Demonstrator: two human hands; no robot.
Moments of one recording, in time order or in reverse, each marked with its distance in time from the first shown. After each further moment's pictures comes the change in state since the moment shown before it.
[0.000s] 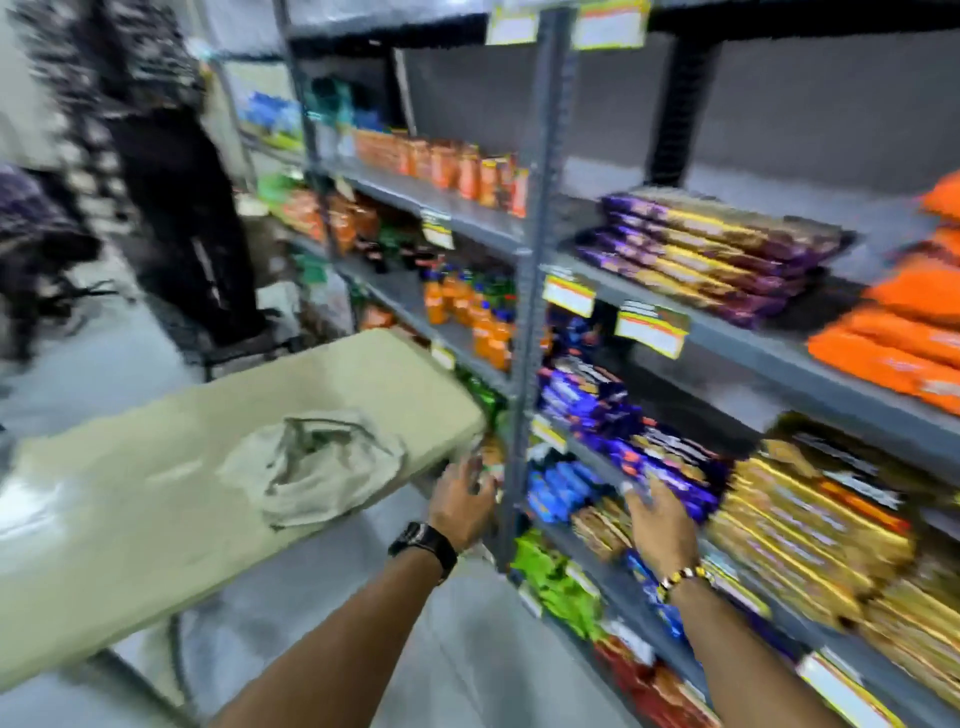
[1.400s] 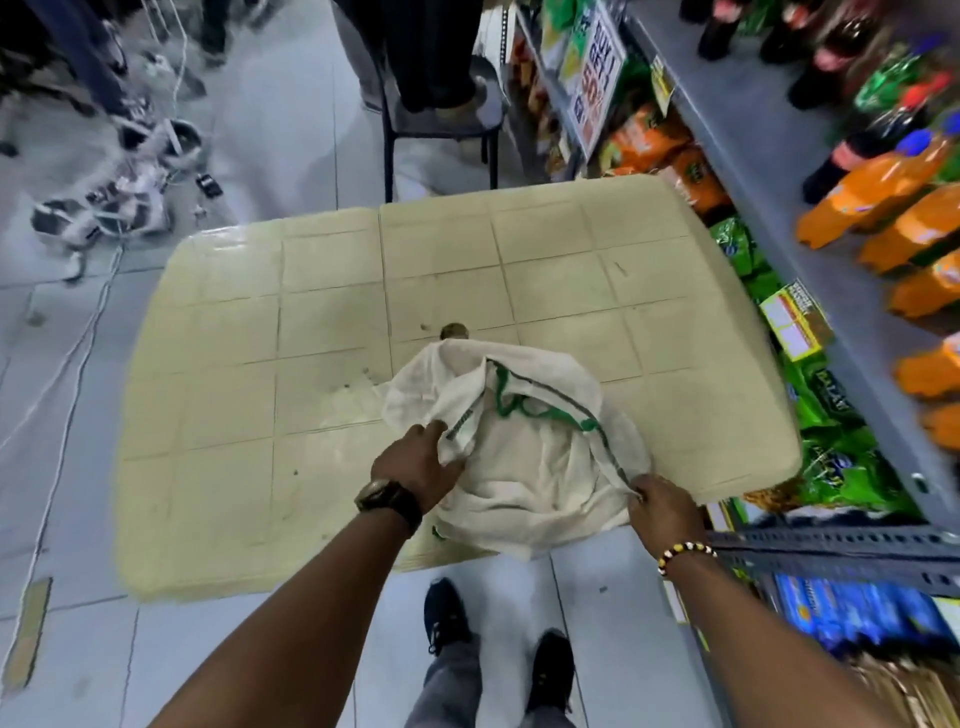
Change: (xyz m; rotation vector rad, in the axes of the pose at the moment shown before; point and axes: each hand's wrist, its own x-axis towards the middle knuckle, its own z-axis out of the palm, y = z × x) left_hand 0.252 -0.445 -0.233 0.424 -0.014 -0.625; right_hand 0.181 -0.094 0.550 -0.680 -0.673 -0.304
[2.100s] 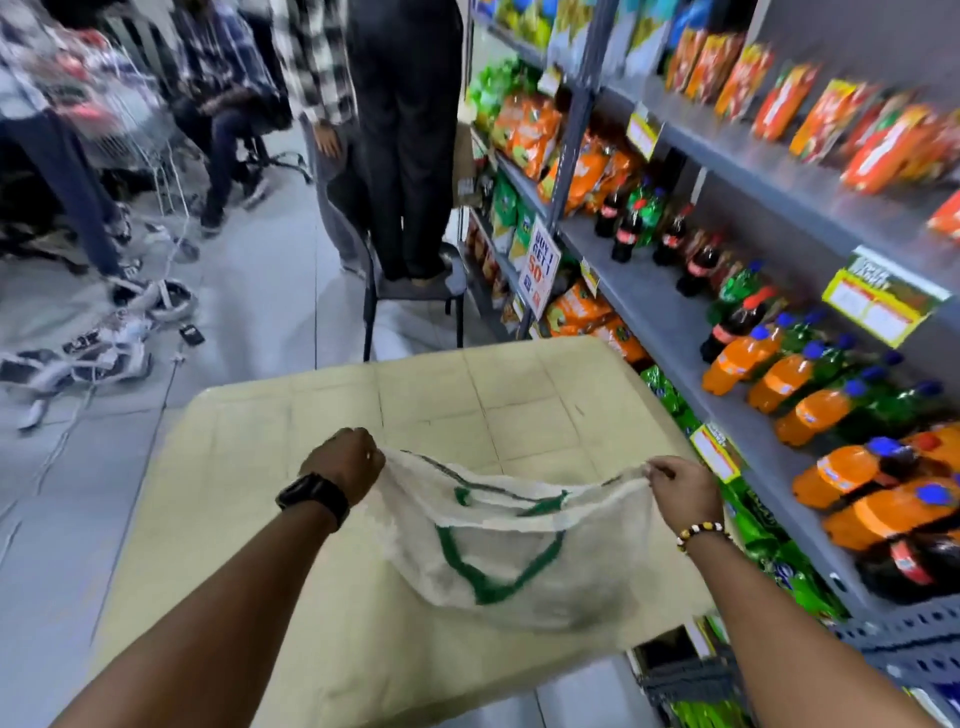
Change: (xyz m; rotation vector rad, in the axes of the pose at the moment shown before) left_hand 0.053 -0.031 -0.213 0.049 0.277 0.063; right_hand 0.048 -0.100 -0.175 0.319 0.481 0.005
